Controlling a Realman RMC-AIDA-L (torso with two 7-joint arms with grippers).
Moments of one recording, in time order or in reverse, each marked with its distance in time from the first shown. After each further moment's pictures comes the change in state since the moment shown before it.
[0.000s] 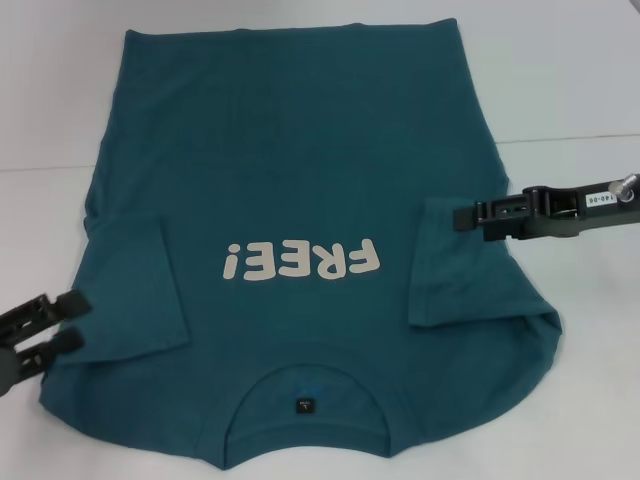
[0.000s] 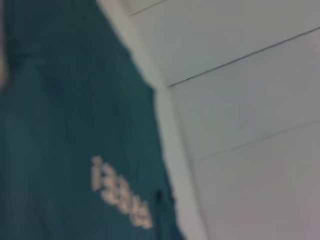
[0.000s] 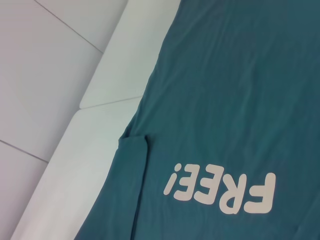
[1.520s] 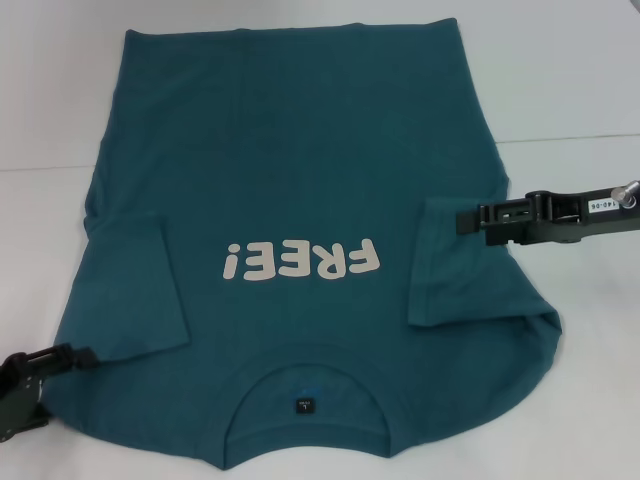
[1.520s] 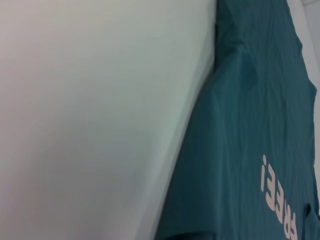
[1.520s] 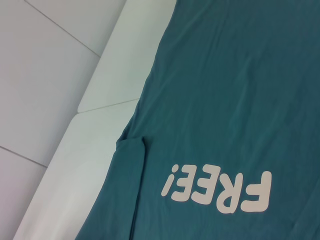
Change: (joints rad) left arm -0.100 0.040 -0.005 -0.121 0.329 -0.333 -0.200; right arm -0.016 0.008 0.009 0.001 0.004 0.008 -0.003
